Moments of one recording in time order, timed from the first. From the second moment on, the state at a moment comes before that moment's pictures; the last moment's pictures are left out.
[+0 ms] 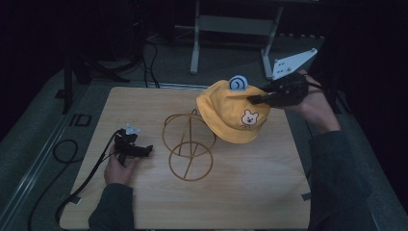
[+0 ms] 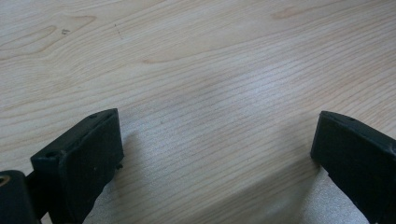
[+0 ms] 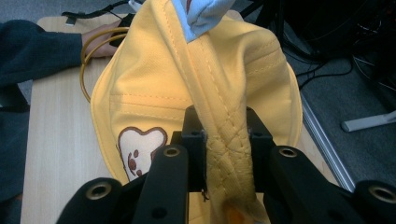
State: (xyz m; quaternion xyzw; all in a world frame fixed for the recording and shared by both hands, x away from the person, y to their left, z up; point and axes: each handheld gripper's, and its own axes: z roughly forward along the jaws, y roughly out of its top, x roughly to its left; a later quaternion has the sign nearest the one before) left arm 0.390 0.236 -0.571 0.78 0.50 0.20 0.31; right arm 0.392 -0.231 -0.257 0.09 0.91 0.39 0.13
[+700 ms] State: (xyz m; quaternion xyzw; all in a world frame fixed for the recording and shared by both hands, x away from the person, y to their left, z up) left arm 0.390 0.236 -0.571 0.78 0.50 0.20 0.31; right arm 0.389 -0.213 -0.252 0.07 0.91 0.39 0.13
